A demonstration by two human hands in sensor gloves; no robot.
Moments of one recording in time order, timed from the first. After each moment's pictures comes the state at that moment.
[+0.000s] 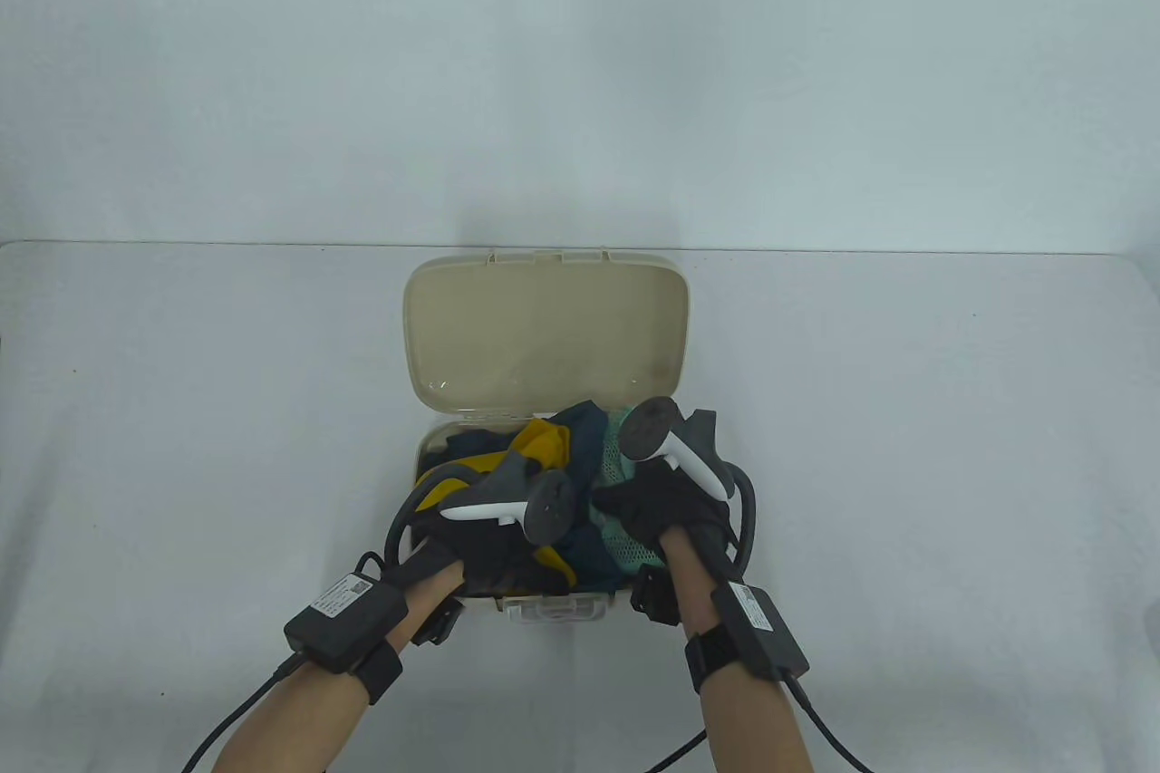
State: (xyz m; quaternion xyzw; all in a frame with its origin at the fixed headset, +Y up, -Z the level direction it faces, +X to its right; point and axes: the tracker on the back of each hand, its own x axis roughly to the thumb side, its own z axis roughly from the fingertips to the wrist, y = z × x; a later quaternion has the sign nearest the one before) left_hand -0.089 -0.730 -0.364 -0.28 -0.27 -0.07 0.92; right_hand 0.081 -0.708 -0.397 -0.03 0.27 0.95 0.14
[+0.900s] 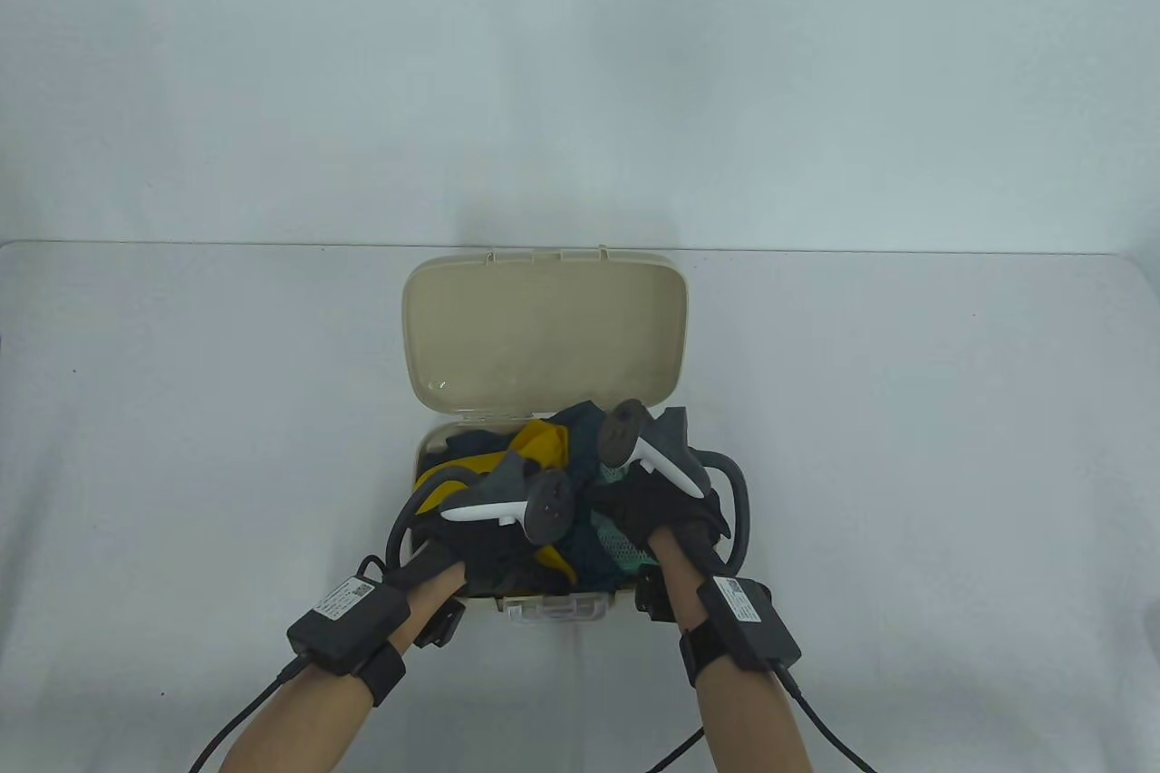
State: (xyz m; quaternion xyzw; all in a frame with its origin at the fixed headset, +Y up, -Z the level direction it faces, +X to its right) left_hand -0.089 -0.730 -0.364 -0.28 -0.26 -0.07 0.92; right_hand 0.073 -0.708 -0.401 -0.02 0.25 0.96 0.07
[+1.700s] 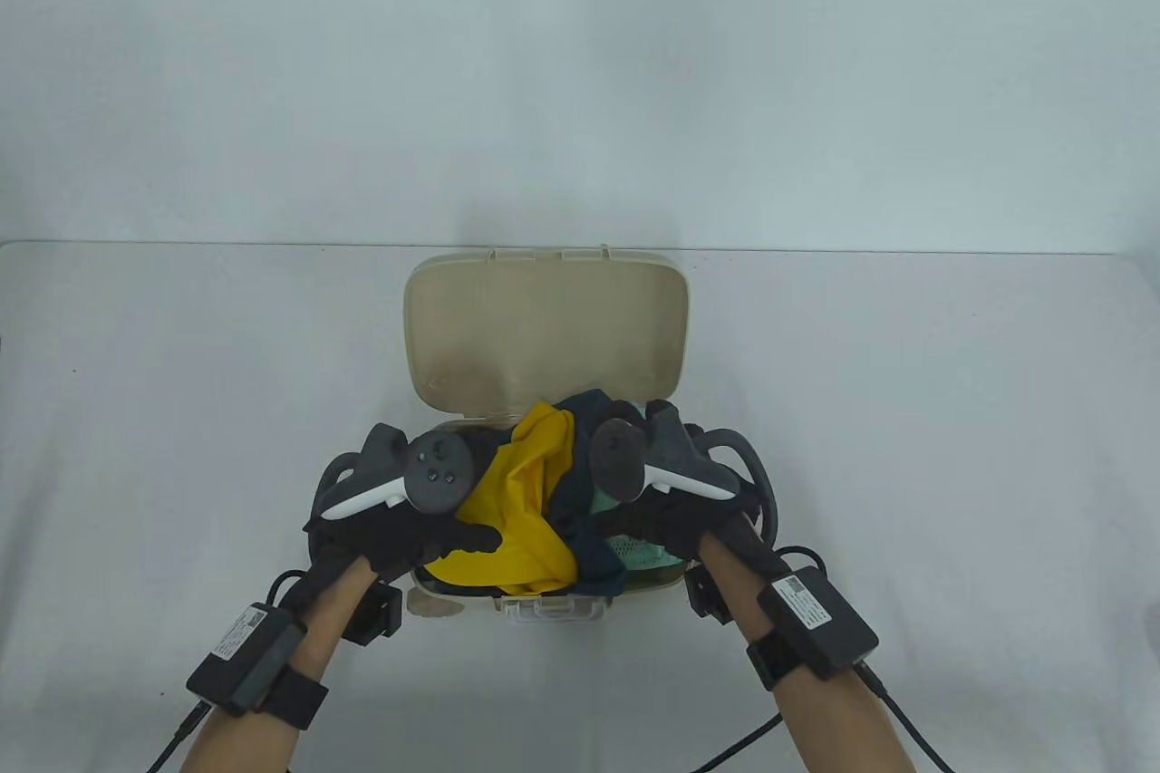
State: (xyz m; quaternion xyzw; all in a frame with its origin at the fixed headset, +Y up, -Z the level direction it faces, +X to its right) left_hand -0.169 -0.684 -0.353 -0.20 -0.20 0.05 0.96; right_hand 0.057 -0.668 -0.374 0.21 0.20 0.96 -0.07
